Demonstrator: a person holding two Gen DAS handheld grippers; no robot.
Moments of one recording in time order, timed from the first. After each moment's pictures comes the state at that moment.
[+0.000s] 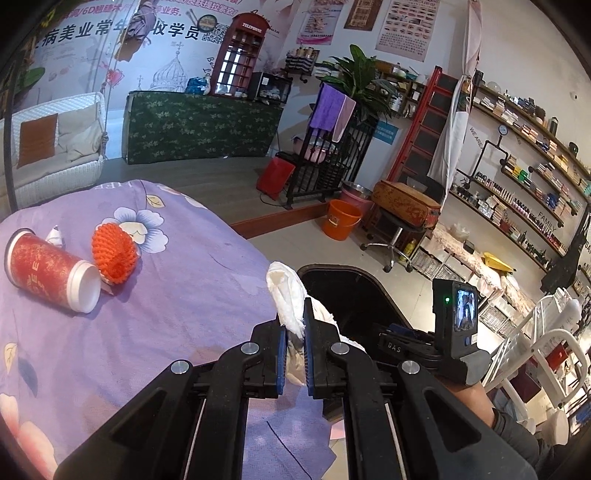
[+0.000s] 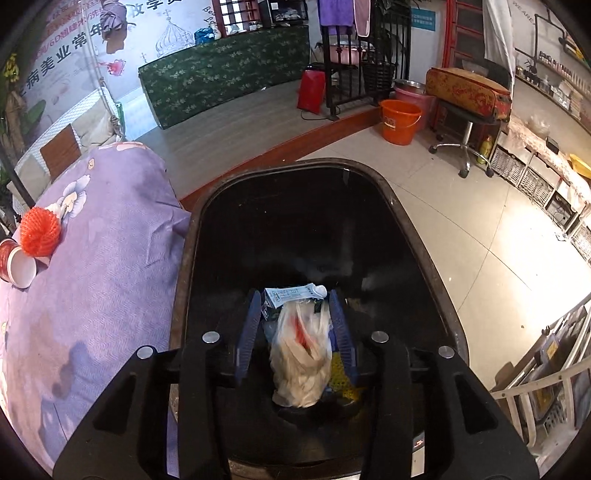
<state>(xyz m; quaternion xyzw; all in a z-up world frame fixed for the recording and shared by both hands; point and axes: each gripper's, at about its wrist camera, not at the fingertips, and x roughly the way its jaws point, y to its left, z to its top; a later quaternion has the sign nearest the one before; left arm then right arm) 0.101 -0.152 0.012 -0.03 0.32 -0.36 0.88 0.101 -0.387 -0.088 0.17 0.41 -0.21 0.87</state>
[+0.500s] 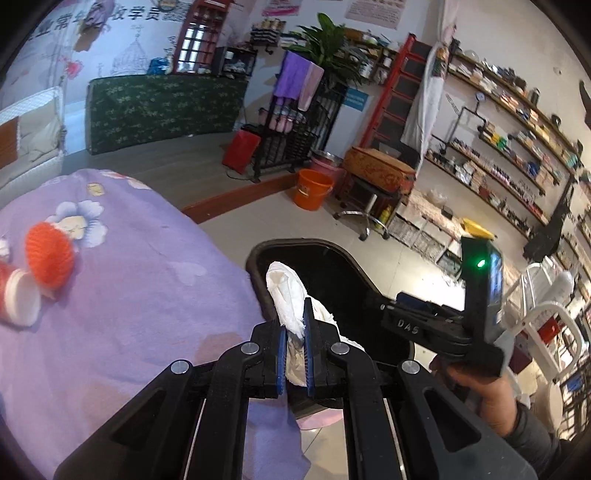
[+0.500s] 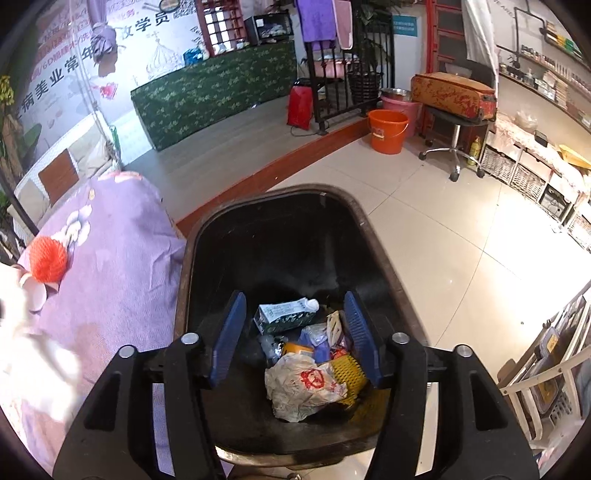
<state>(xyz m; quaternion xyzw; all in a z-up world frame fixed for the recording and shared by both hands) 0.107 -0.228 -0.008 0.01 0.36 -0.42 0.83 0.078 -0.403 -0.058 0.19 0.38 -0.23 0.88</state>
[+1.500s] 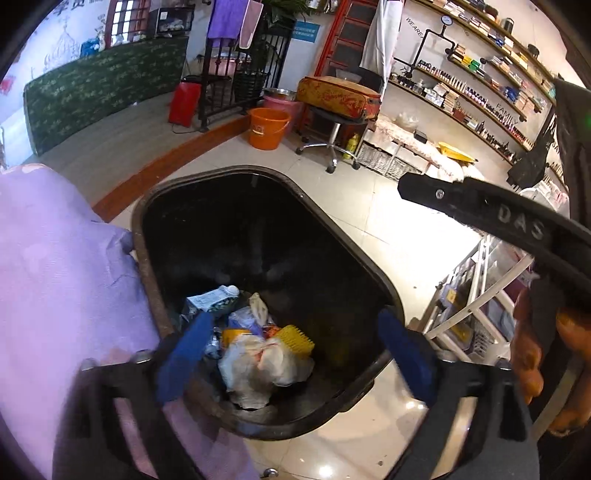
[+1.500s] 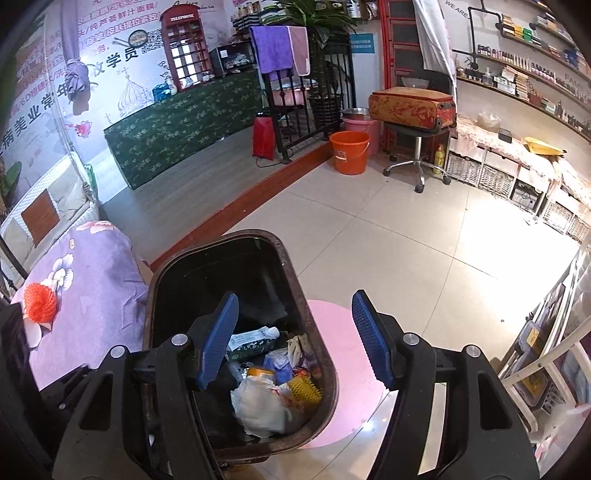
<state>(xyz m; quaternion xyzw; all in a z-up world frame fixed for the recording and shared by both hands) 0.093 -0.319 -0.065 0.11 0.41 -0.47 0.77 0.030 -0.452 -0.028 0.21 0.33 -0.29 0.87</state>
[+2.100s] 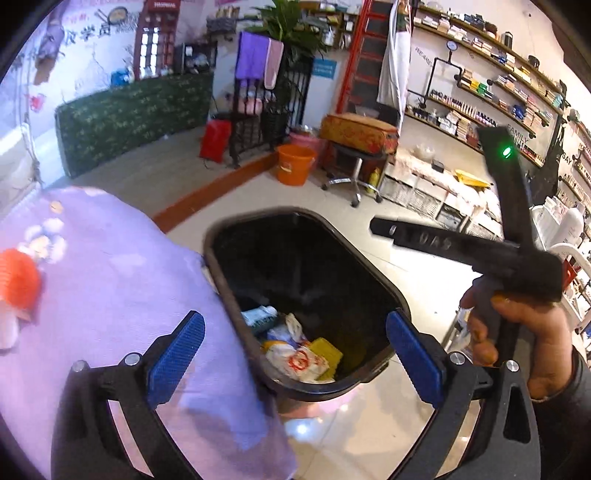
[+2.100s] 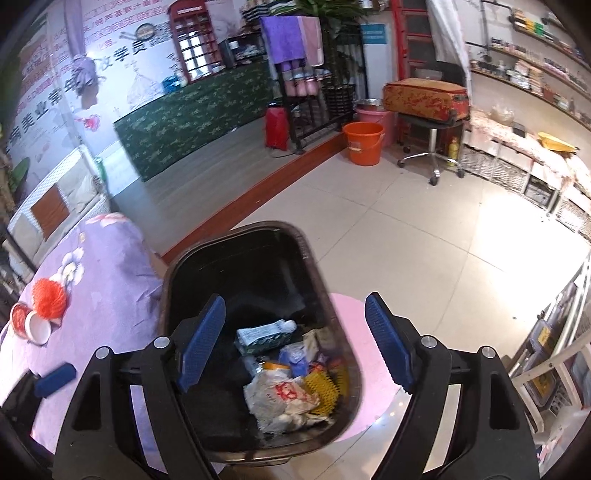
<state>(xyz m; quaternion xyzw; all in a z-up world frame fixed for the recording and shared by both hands) 0.079 -0.267 -0.021 0.10 0.34 -0.44 0.83 0.051 -0.443 -0.033 0.22 0.34 -0.25 0.88</state>
